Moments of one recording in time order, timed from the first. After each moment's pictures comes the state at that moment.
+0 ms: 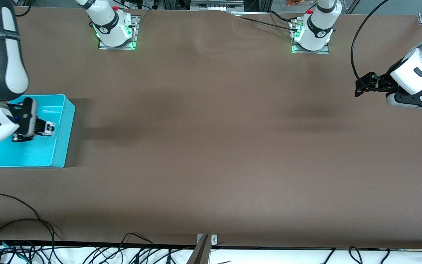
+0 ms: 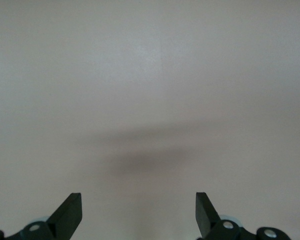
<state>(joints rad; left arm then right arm) 0.01 0.02 -0.07 -1.64 -0.02 1.58 0.03 -0.04 0.30 -0.20 -1.80 0.00 1.99 -1.83</state>
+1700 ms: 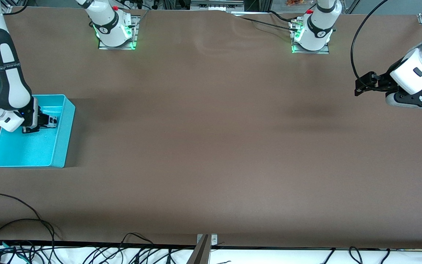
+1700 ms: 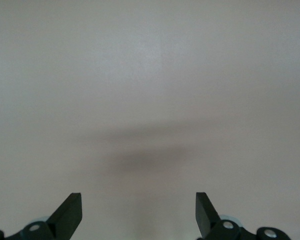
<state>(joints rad) 0.01 0.02 -0.07 -1.64 -0.02 1.57 0.03 -0.13 0.47 -0.30 -2.00 0.18 2.28 -2.17</state>
